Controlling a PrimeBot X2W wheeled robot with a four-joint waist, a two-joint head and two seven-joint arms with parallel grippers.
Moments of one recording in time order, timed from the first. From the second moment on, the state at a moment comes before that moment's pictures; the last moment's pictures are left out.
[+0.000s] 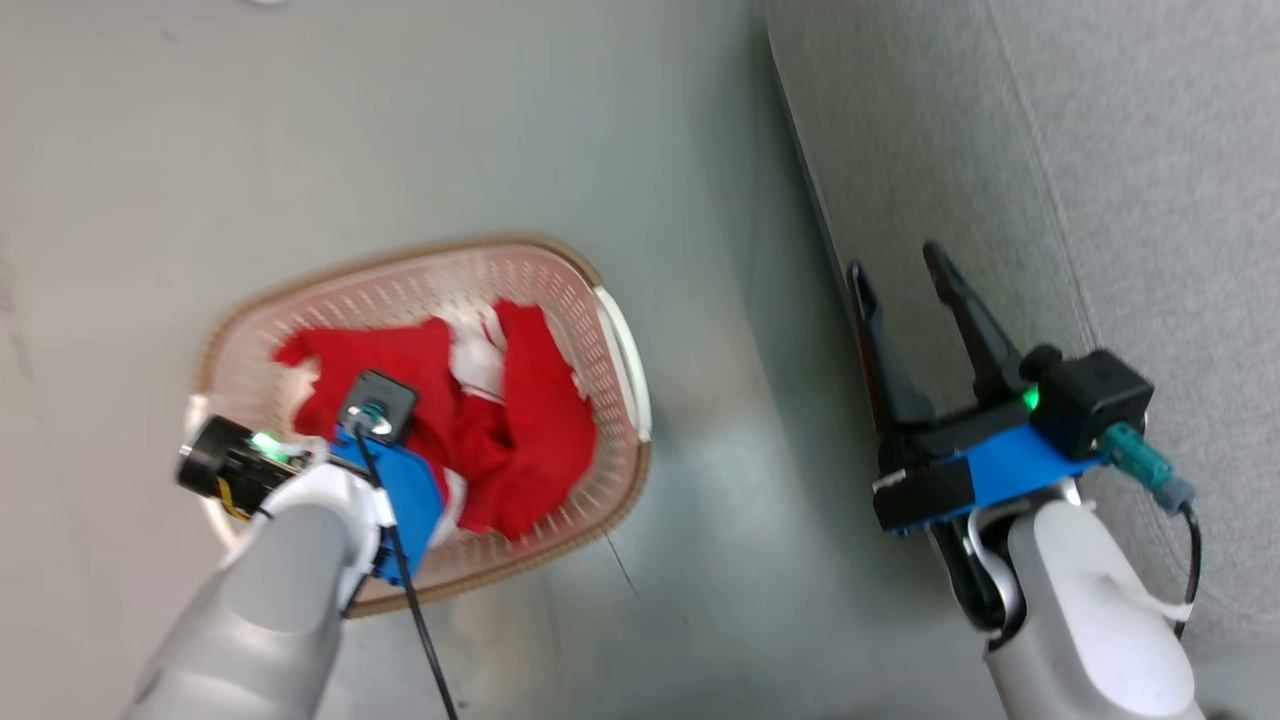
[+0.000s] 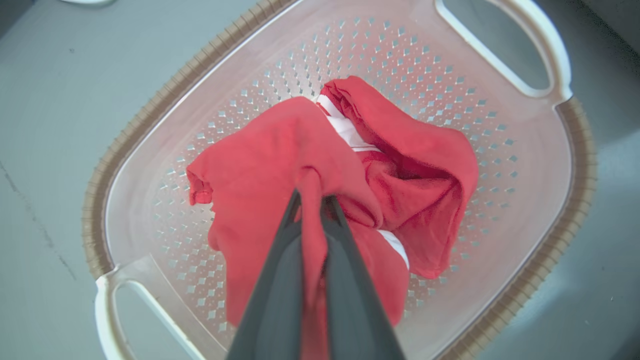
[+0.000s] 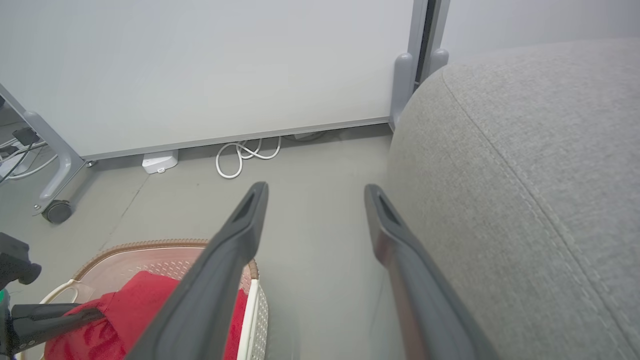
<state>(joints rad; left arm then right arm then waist) -0.74 0.20 -0.63 1.13 -0.21 -0.12 -0.05 -0.43 -0.05 0.17 0.31 0.22 0.13 -0.26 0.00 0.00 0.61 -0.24</state>
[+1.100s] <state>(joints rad) -0.72 0.05 -0.93 0.80 -0.62 -0.13 -0.14 -0.12 -0.05 0.15 0.33 0.18 0.13 -0.17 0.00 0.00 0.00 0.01</state>
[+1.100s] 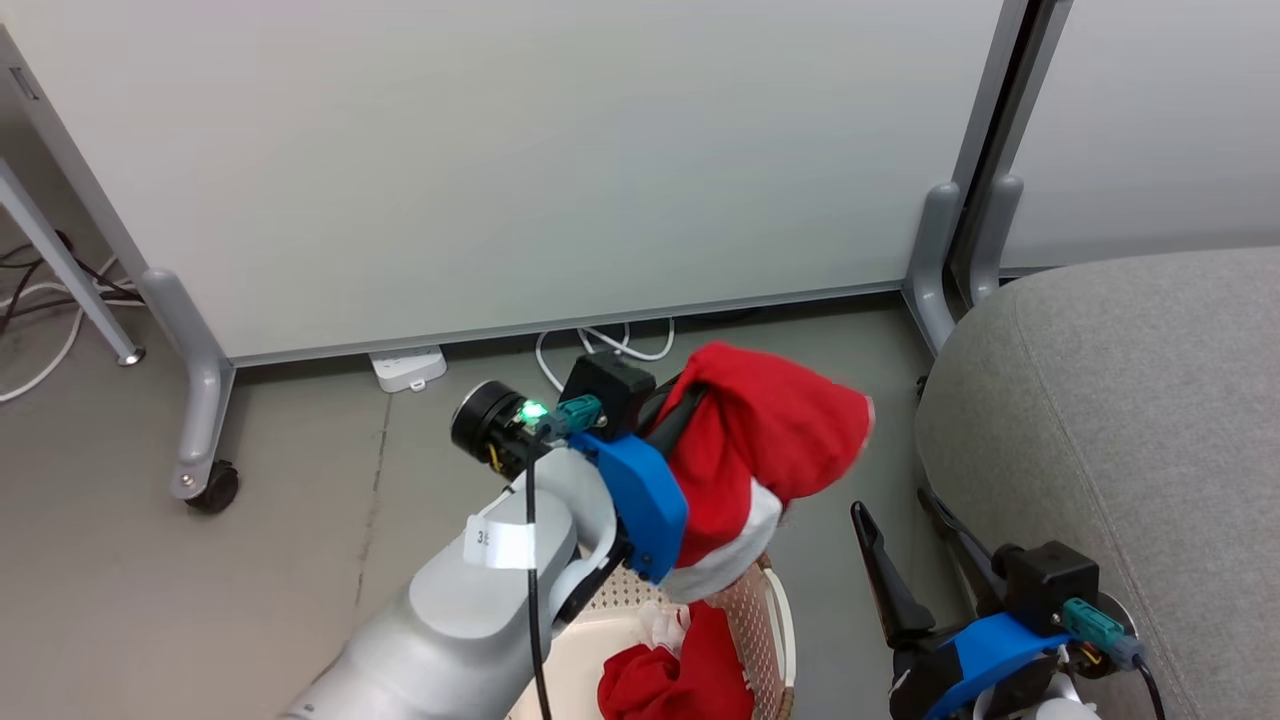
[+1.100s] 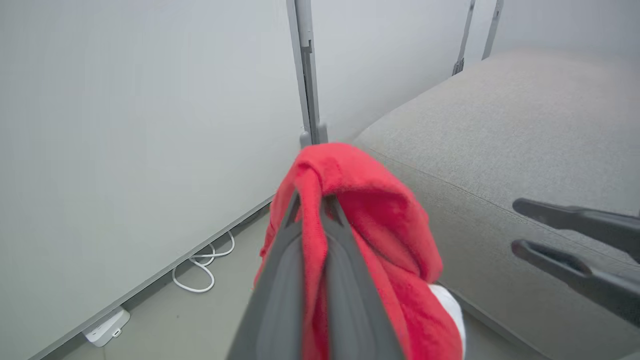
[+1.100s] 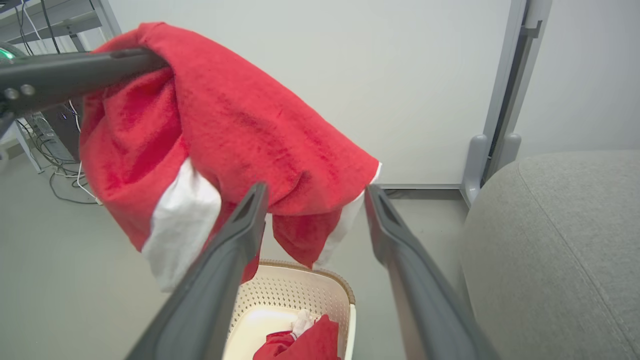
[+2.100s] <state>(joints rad) -0.83 0.05 -1.17 0.72 -0.85 -0.06 -0.15 -0.22 -0.05 0.23 0.34 0.12 0.13 -0.07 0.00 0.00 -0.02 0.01</state>
